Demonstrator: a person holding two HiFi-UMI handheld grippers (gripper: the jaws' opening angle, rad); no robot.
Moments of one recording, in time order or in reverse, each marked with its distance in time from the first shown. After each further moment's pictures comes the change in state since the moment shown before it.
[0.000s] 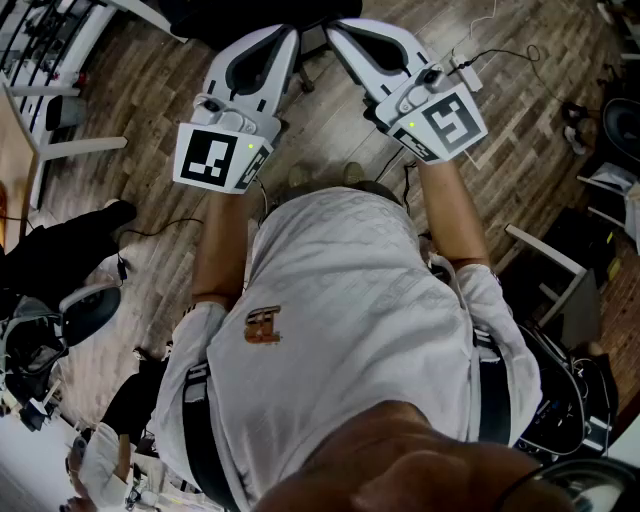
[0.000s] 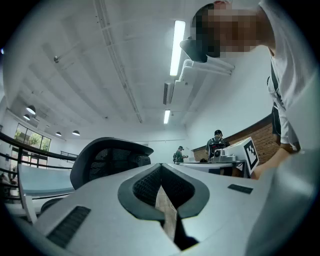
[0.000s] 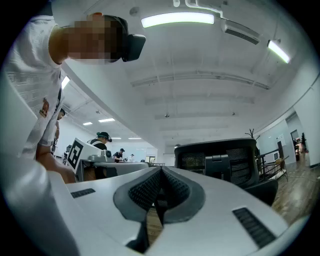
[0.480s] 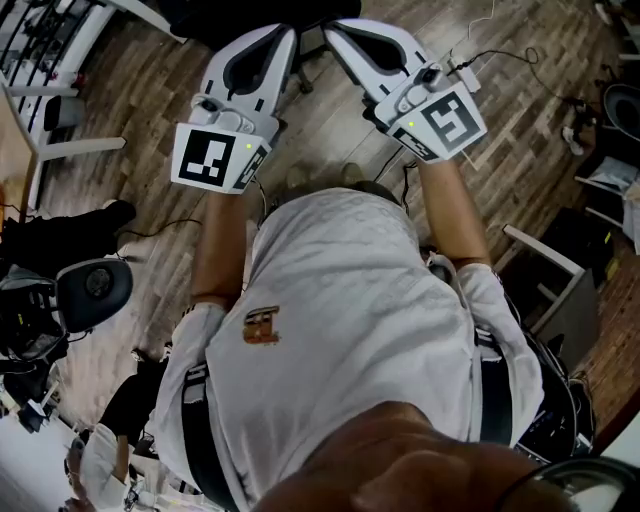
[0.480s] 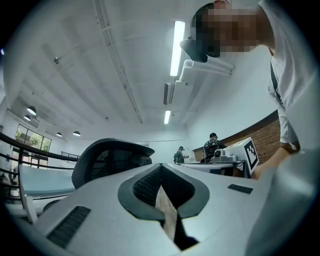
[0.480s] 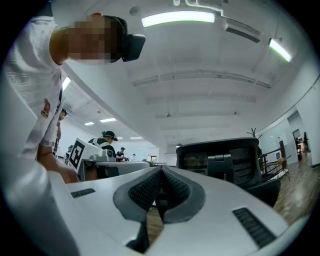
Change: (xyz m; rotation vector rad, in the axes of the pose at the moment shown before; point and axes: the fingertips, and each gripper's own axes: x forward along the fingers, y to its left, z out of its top) left arm 0.003 -0.003 -0.002 0.000 -0.003 0.005; right arm -0.004 -0.001 -0.003 0.003 0.010 0.019
